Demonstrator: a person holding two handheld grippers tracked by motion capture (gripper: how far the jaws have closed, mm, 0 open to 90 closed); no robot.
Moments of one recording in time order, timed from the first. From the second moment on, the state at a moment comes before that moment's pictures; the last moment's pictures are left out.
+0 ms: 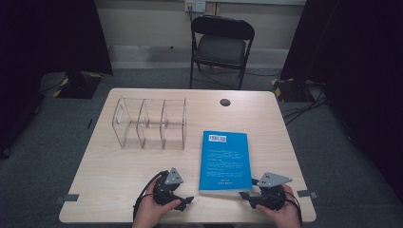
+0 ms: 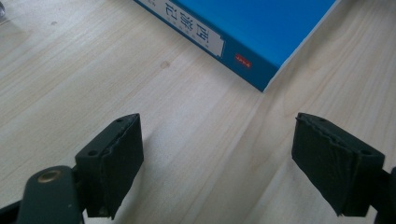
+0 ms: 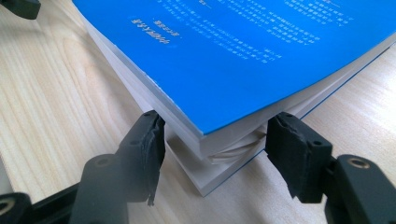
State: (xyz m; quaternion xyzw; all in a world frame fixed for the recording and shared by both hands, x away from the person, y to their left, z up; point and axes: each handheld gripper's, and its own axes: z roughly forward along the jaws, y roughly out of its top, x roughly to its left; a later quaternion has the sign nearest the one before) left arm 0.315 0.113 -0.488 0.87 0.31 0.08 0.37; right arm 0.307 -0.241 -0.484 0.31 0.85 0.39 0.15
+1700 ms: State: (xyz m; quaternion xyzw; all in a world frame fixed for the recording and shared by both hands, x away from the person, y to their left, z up) left arm 0.327 0.008 -0.460 0.91 0.18 0.08 0.37; right arm 0.308 -0.241 -0.472 0.32 0.84 0.41 0.15
